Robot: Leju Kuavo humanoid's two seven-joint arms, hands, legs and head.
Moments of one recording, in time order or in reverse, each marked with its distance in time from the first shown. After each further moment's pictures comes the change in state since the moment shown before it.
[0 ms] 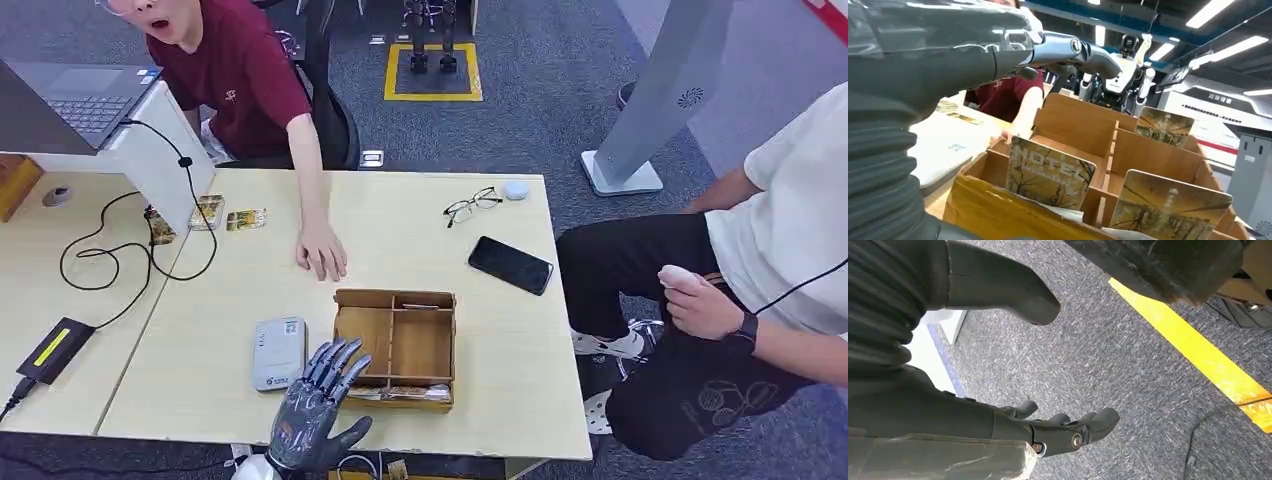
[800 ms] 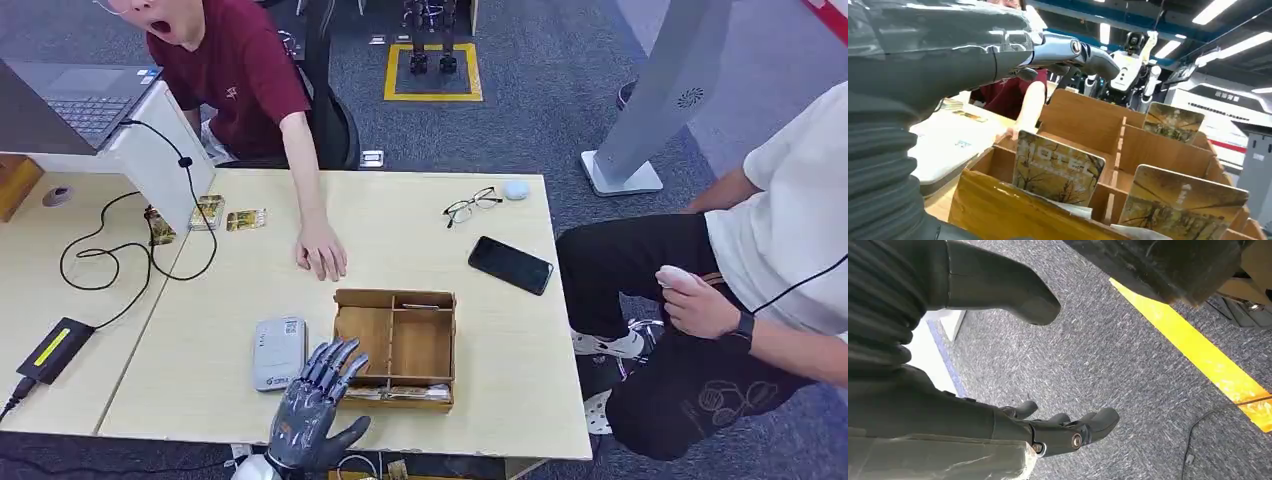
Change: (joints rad) left arm -0.001 -0.006 0.017 0.018 -0.007 0.000 0.013; right arm -0.002 0.000 0.000 0.000 0.014 0.000 0.001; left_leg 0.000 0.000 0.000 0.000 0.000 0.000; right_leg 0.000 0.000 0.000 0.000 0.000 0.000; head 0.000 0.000
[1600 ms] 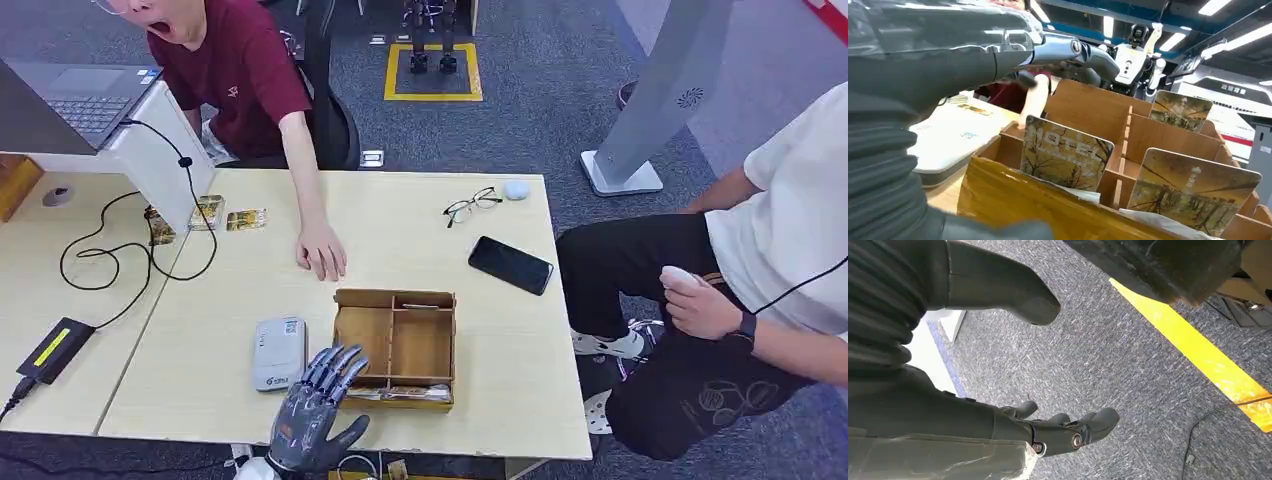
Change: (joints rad) left arm 0.000 0.000 0.000 0.024 0.002 0.000 0.005; right arm 0.000 0.000 0.000 0.000 -0.003 0.000 0.000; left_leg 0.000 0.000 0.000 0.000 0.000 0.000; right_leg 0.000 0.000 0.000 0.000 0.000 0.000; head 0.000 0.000
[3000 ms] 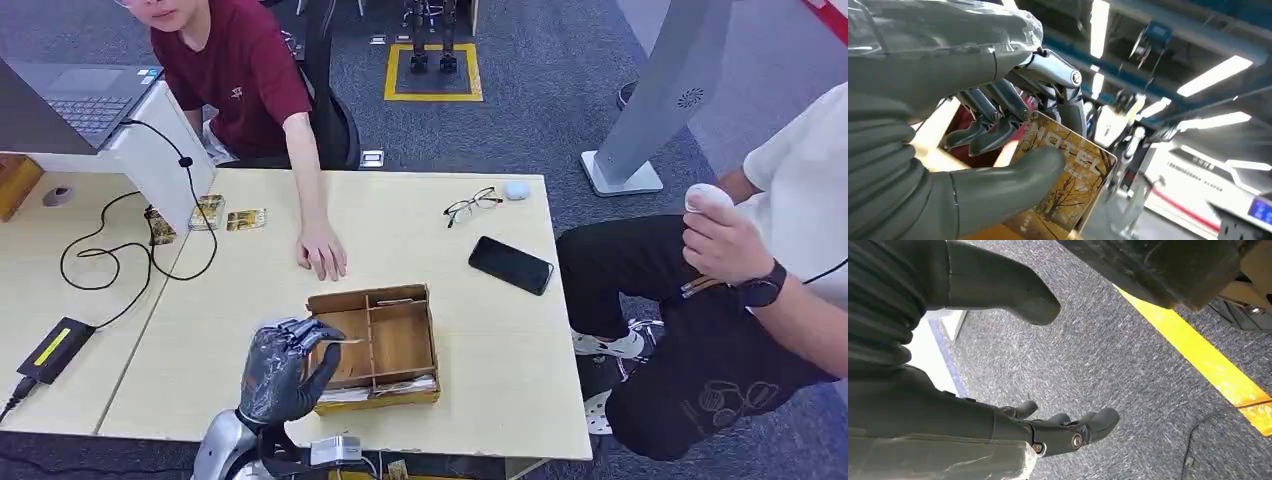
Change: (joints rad) left arm -0.096 0.117 -0.102 -0.320 0.166 -0.049 0.077; right arm -0.002 0.000 0.003 0.000 0.008 0.012 0.005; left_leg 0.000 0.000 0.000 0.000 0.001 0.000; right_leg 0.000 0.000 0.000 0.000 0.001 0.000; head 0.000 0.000
